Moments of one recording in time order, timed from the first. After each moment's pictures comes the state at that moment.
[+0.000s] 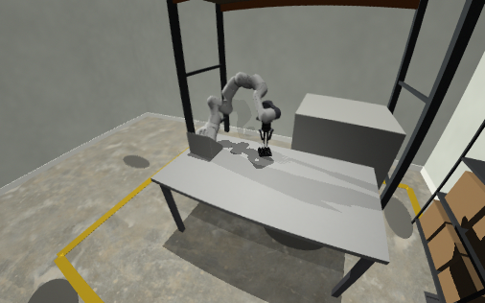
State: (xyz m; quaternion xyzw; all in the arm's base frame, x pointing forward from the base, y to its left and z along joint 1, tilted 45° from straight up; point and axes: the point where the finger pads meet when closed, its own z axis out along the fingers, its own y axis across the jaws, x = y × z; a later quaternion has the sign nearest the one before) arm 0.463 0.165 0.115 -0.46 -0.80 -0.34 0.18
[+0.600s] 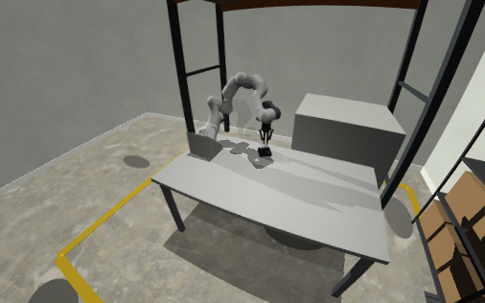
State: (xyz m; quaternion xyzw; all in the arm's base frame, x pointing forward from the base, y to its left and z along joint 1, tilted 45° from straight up) arm 0.464 0.166 0.113 -0.46 -0.80 -0.34 0.18
